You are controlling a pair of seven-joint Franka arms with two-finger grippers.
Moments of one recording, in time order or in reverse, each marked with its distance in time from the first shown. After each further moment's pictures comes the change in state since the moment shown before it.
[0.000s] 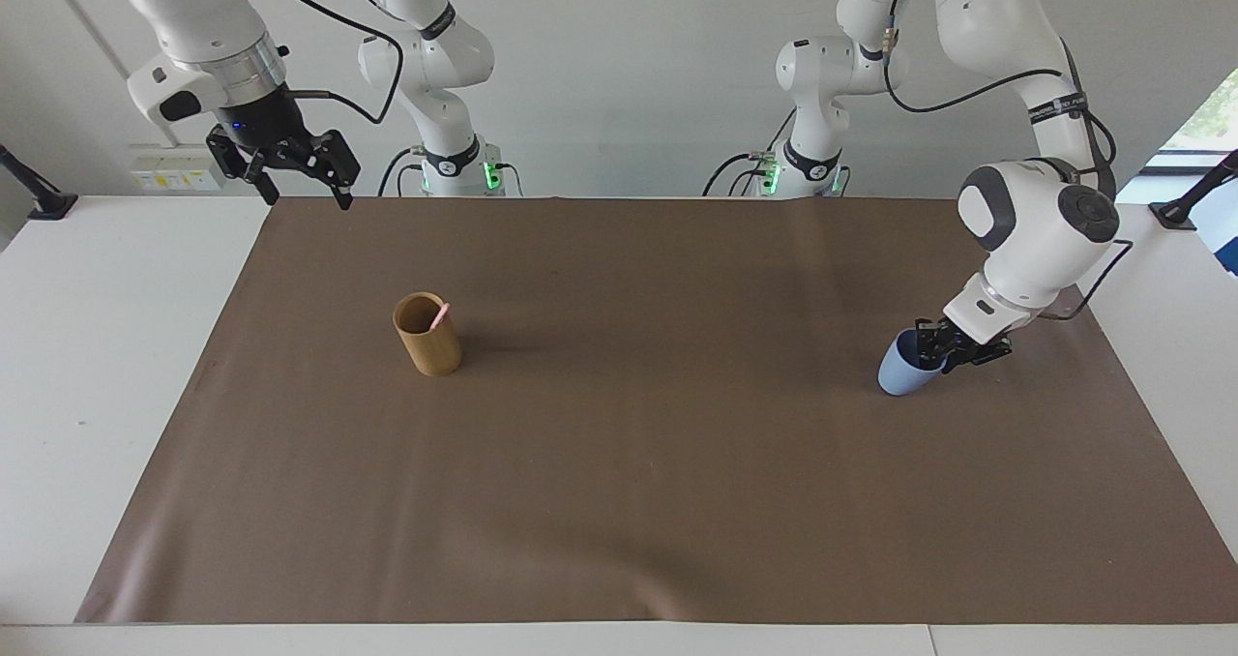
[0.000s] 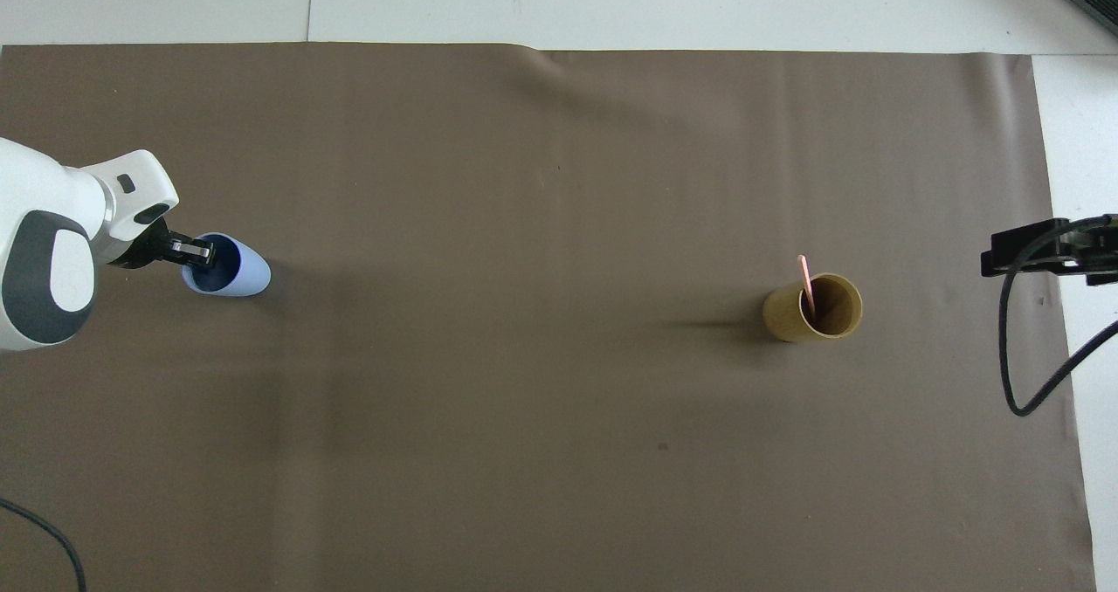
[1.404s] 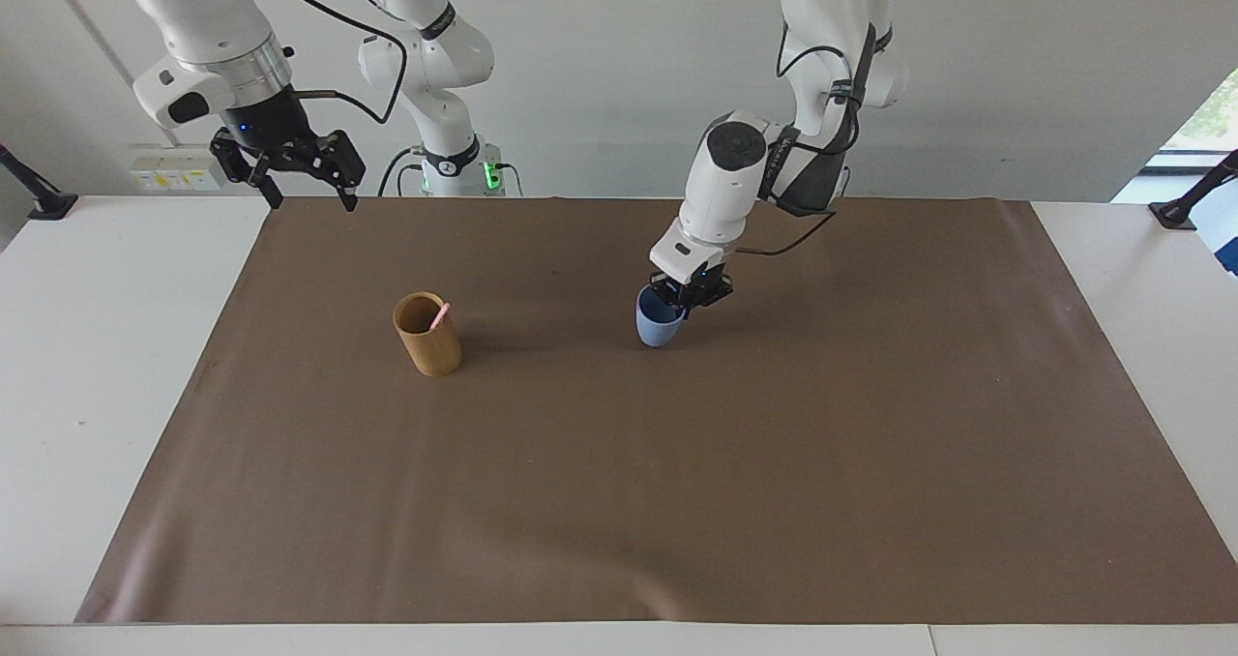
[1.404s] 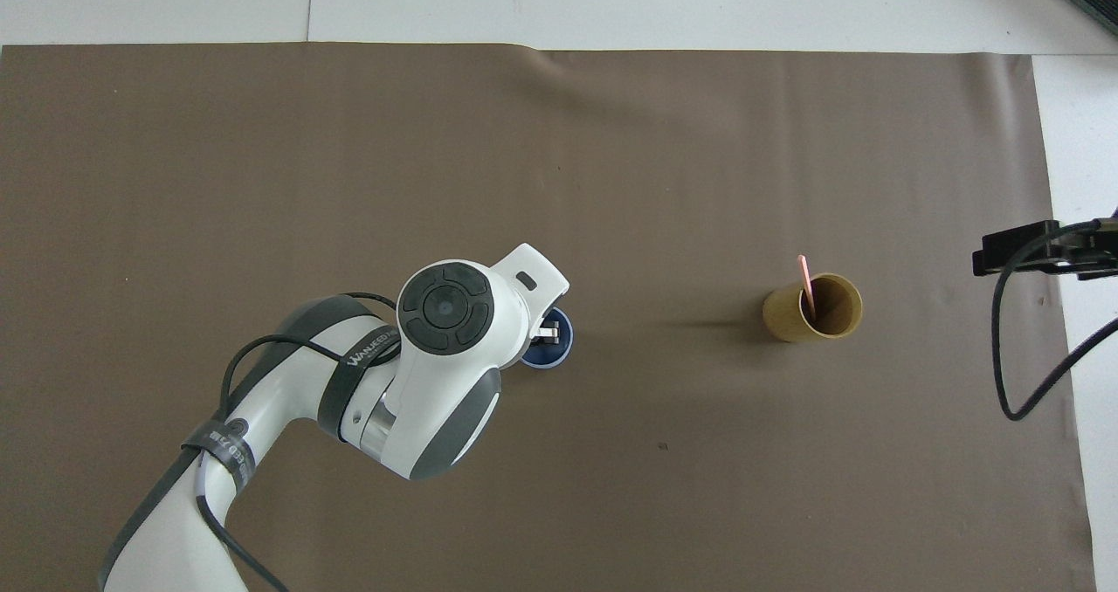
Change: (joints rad) left arm -0.686 -0.012 -0.033 -0.032 0.002 0.079 -0.891; right arm 0.007 -0.003 0.005 -0.011 0.004 0.019 -0.055
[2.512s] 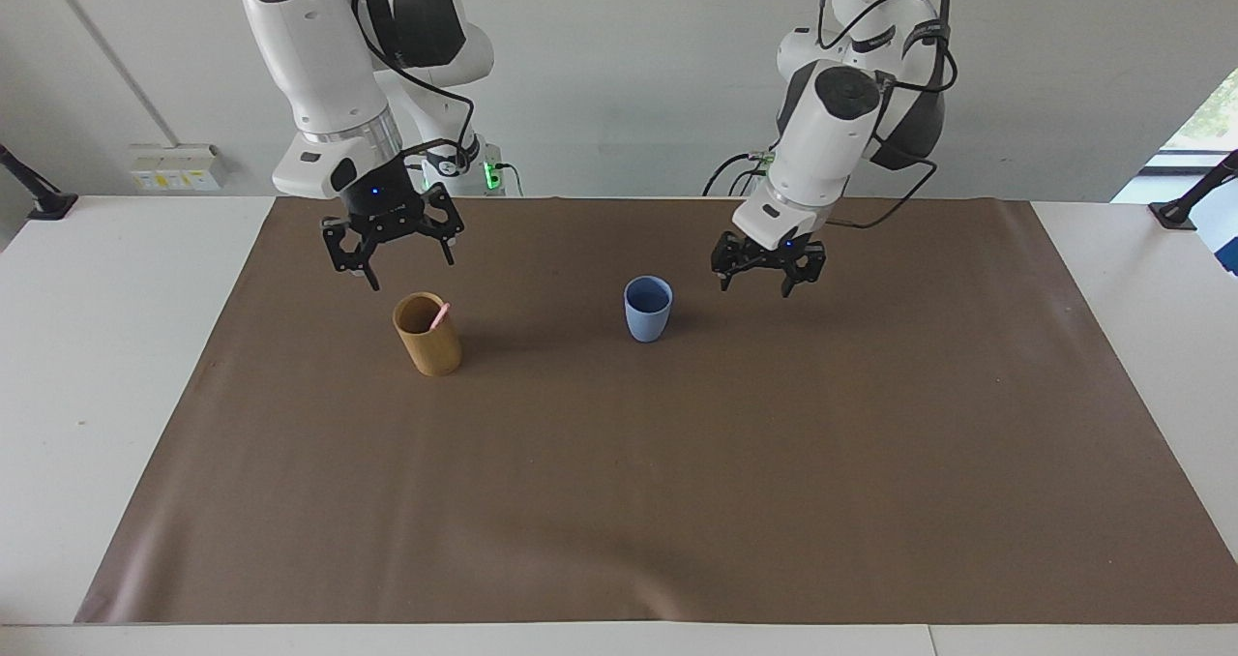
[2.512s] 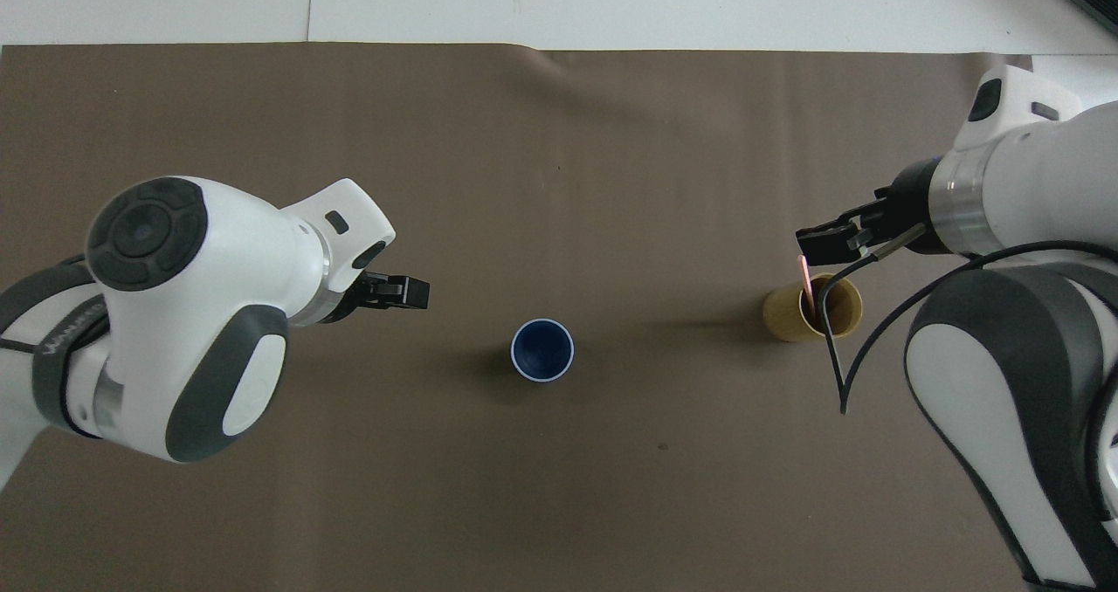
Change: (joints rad) left arm 0.289 -0.226 0.037 0.003 0.007 -0.223 0.404; right arm 0.167 0.052 0.002 -0.206 0.105 0.435 -0.433
